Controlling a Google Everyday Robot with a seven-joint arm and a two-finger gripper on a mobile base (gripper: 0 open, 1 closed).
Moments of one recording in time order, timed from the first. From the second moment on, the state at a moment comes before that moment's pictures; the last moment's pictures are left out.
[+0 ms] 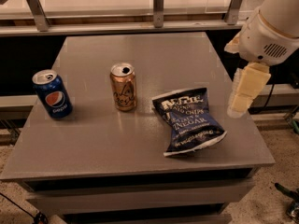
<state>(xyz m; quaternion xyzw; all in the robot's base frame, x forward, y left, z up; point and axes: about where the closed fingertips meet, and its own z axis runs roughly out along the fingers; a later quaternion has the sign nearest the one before) 0.485 -0.182 0.946 -0.64 0.76 0.00 0.16</state>
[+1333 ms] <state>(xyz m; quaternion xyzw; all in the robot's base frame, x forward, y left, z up) 0.459 -0.134 0.898 -0.64 0.75 0.12 0.13</state>
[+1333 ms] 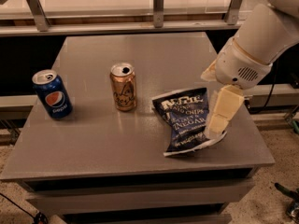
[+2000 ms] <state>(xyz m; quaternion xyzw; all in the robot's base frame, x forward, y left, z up) 0.452 -0.128 0.863 -0.62 0.77 0.11 0.13</state>
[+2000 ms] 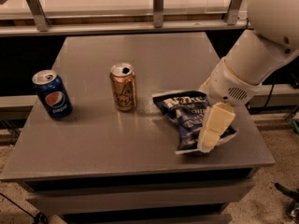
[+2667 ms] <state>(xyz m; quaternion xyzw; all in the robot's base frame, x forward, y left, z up) 0.455 -0.137 0.844 -0.60 0.79 0.07 0.12</state>
